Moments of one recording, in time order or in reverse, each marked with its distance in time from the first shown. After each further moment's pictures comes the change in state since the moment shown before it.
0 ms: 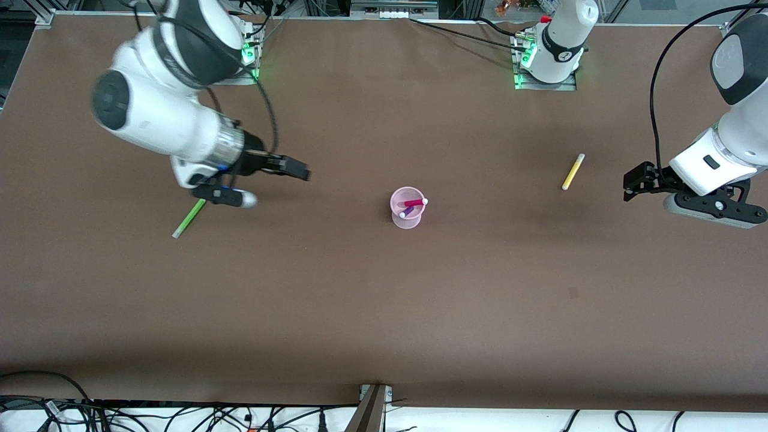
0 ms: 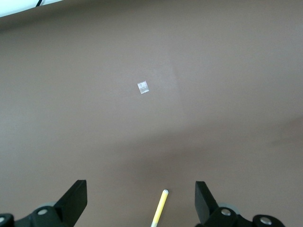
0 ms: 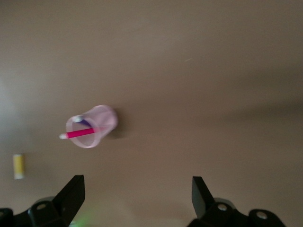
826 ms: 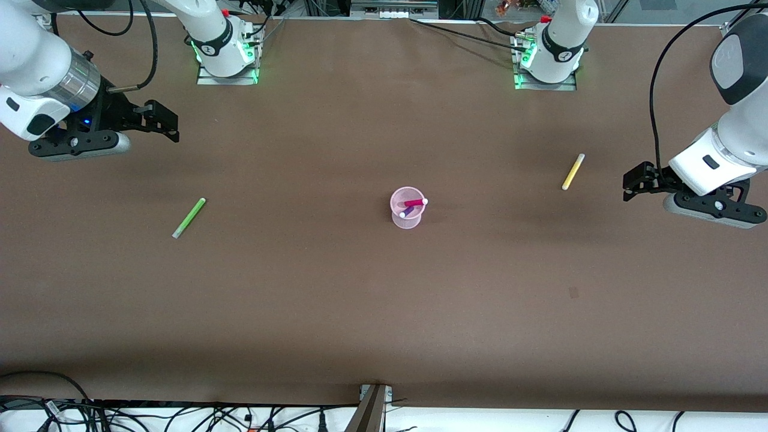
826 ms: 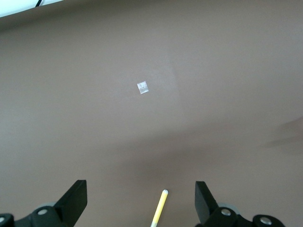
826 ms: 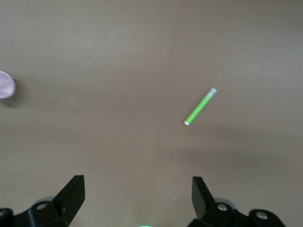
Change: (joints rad) left arm 0.000 0.000 -0.001 0.000 0.000 0.000 0.000; right arm -0.175 -0.197 0.036 -0.006 -0.338 -0.224 -0.391
